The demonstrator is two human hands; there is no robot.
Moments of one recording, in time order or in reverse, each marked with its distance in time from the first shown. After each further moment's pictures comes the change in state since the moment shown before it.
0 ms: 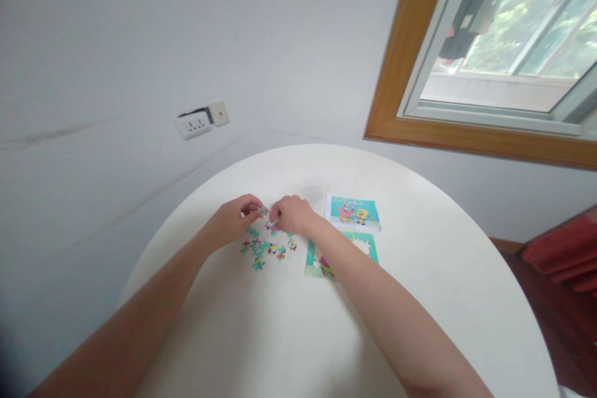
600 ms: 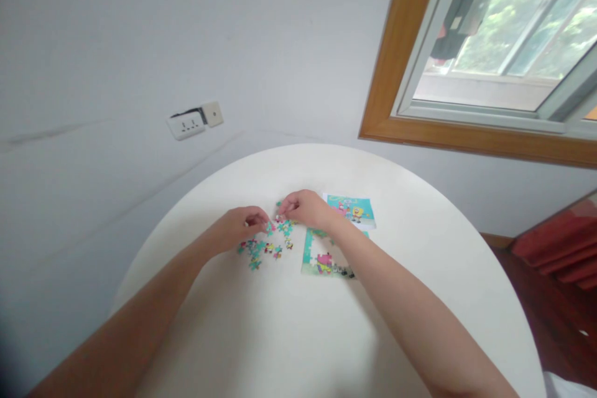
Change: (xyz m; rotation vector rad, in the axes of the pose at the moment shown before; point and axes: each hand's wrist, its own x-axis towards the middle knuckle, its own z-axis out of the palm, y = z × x) left_hand -0.006 0.015 0.003 -0.092 -0.248 -0.011; right_hand -0.022 0.032 -0.013 0.537 0.032 0.029
